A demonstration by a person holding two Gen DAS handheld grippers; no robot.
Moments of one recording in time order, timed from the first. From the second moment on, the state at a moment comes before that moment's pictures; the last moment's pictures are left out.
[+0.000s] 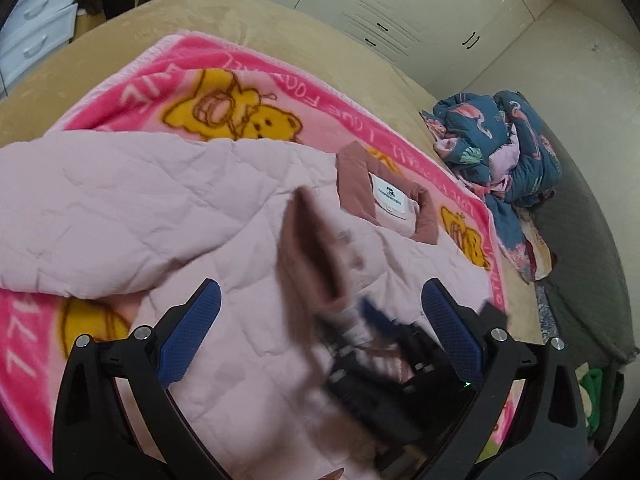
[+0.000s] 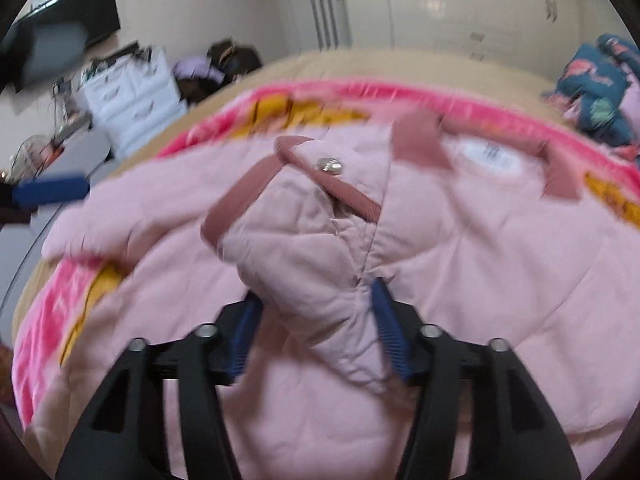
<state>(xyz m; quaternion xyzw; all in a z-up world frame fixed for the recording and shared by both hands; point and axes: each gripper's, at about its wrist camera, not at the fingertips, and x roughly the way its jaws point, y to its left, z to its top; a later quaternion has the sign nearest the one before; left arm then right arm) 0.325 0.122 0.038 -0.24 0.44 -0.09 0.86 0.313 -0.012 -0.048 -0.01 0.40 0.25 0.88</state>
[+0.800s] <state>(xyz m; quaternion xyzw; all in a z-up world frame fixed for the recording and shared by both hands) 0.364 0.070 -0.052 -0.23 0.49 -0.09 0.84 0.279 -0.268 0.002 0.09 0.40 0.04 0.91</state>
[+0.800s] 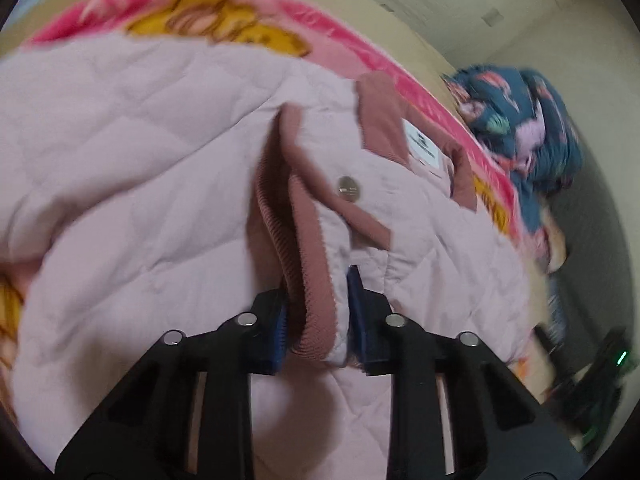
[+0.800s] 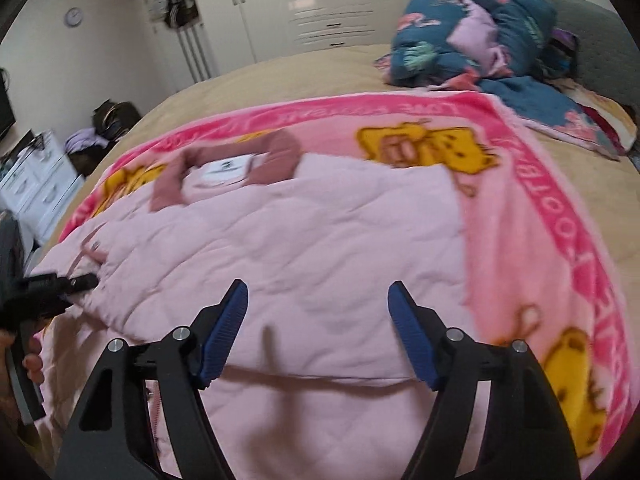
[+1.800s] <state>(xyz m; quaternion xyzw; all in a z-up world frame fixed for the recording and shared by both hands) 0.333 0.082 -0.035 -0.13 0.50 -0.06 0.86 0.283 -0.251 -0.015 0.11 0.43 0.04 0.90</state>
